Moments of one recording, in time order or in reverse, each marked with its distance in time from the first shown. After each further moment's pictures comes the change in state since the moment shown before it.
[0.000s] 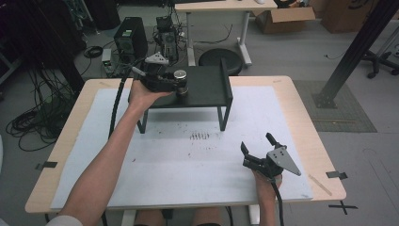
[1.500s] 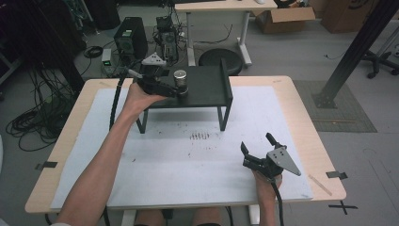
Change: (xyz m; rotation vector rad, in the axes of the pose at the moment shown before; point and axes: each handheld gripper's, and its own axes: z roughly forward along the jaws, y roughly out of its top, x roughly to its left) left arm -0.012 0.000 -0.015 -0.023 0.042 -0.006; right arm 0.000 0.000 0.000 -0.001 0.000 -0.002
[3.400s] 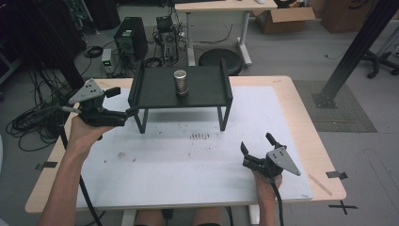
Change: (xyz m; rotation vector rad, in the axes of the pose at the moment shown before) left arm -0.006 -0.087 -0.141 -0.180 0.109 -0.006; right arm 0.001 0.000 0.000 0.003 -0.002 -0.005
